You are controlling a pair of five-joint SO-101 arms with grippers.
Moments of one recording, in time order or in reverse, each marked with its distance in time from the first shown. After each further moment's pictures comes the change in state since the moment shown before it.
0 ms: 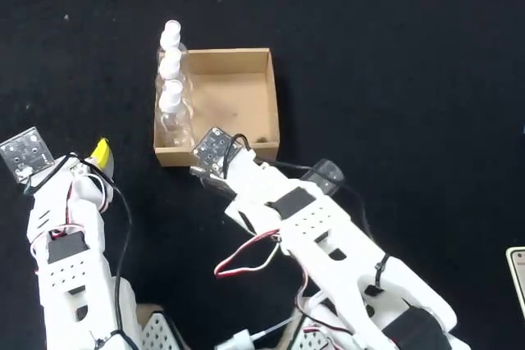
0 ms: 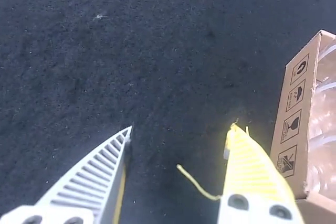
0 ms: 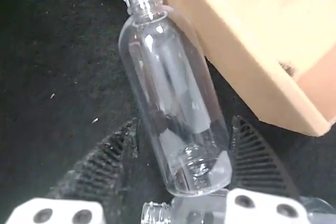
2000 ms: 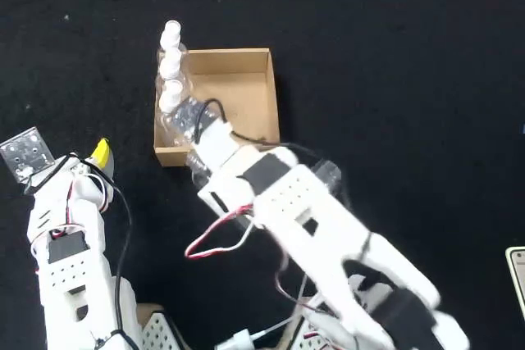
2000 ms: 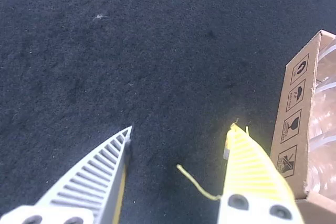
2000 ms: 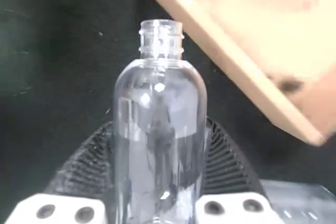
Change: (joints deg) left arm 0.0 0.0 0.0 0.0 0.0; right arm -5.1 5.5 -27.9 26.1 -12.6
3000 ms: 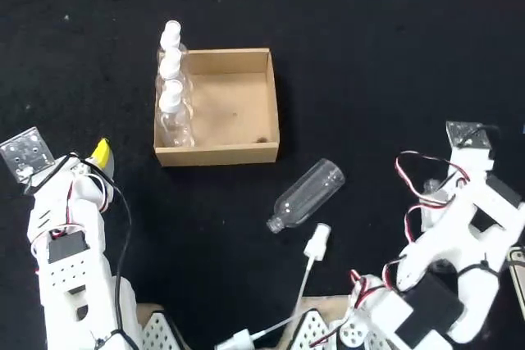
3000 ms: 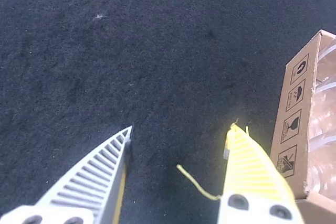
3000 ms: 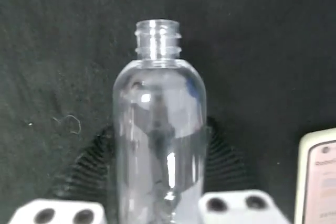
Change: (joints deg) left arm 0.0 0.0 0.0 0.0 0.0; right arm 85.4 9.8 10.8 -8.0 34.0
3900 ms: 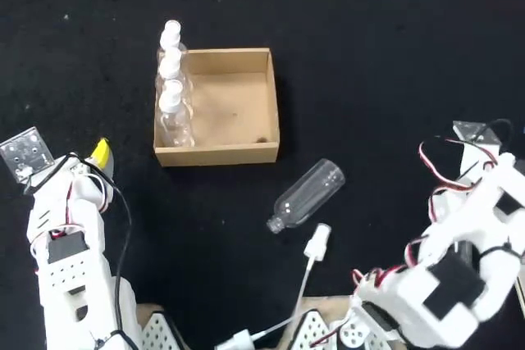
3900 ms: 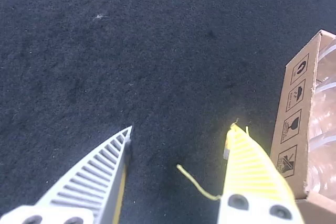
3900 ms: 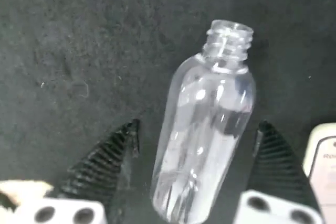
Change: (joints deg) left arm 0.0 0.0 0.0 0.0 0.0; right arm 2.2 12.5 -15.7 14.5 2.9
